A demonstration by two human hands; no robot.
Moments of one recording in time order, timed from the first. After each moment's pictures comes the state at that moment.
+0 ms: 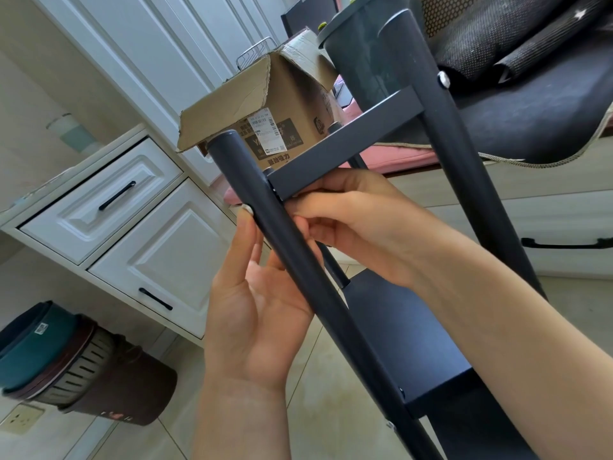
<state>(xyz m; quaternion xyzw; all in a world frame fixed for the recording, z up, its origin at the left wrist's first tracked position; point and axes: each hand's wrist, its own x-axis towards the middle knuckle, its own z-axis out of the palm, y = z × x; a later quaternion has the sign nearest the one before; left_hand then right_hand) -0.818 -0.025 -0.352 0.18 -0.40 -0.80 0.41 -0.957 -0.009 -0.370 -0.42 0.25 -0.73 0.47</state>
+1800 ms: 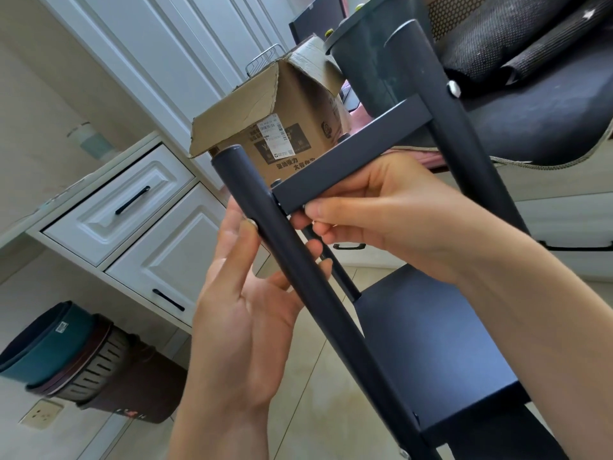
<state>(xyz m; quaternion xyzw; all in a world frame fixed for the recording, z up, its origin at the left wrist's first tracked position) -0.801 -0.020 -0.345 0.19 -0.59 -0.68 0.40 -0.973 0.024 -0.363 -0.49 0.31 -0.70 0.42</state>
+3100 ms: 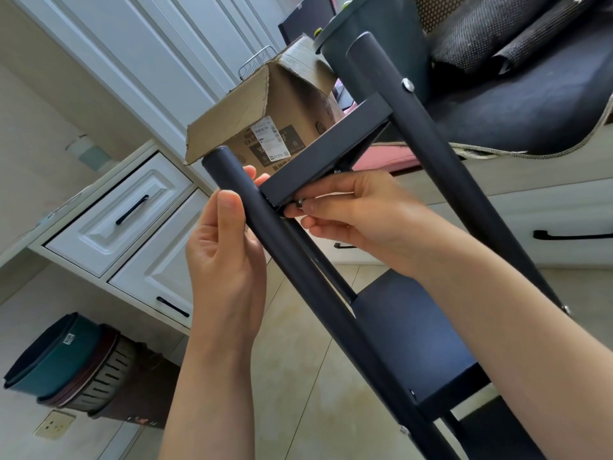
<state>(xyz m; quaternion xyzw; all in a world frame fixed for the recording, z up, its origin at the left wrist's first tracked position) -0.824 -0.058 -0.335 0.18 -0.73 -0.47 0.46 -0.973 -0.009 -0.378 -0.36 0.31 -0.74 0.48</state>
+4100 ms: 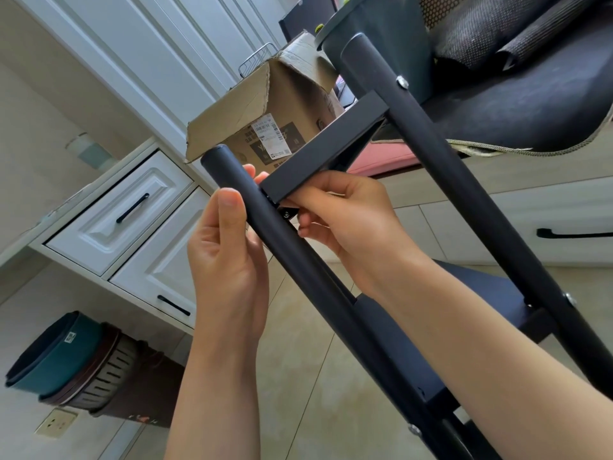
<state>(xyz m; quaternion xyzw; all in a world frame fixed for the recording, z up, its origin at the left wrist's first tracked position) -0.823 -0.059 -0.335 0.20 -0.75 -0.40 0.49 -0.939 -0.021 -0.372 -0.25 0.27 -0.82 0.44</state>
